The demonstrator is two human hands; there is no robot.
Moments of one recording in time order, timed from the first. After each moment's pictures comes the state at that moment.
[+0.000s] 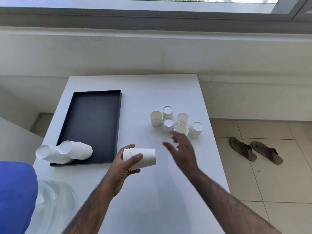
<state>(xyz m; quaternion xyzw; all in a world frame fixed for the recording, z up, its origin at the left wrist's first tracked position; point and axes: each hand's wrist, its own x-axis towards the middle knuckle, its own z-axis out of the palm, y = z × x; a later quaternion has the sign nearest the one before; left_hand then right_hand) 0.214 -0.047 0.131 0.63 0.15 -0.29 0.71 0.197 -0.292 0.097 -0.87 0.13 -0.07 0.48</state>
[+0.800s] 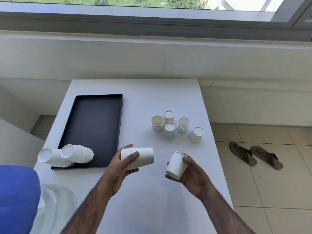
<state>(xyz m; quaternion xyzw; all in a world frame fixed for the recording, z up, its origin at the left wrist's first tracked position) 0.230 -0.039 0.135 0.60 0.15 -0.28 0.73 0.151 -0.310 0.087 -0.30 0.25 0.14 0.91</state>
